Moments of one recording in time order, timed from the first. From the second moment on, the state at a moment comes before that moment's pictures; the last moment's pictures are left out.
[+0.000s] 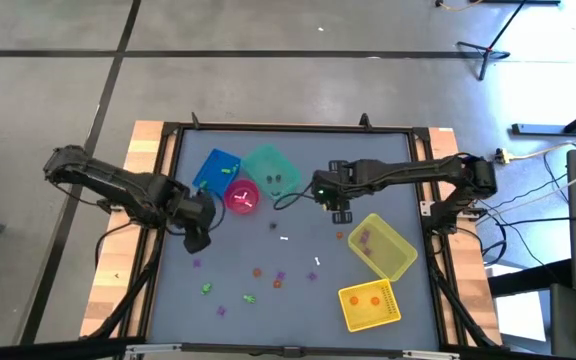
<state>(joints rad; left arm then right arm) -0.27 1.12 0.95 -1.23 -0.03 -0.84 -0.06 1.67 1.30 -0.96 0.22 -0.18</state>
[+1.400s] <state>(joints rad) -0.63 1.40 0.64 -0.76 0.07 -0.99 -0.06 1.52 0.98 -0.70 0.12 -0.10</state>
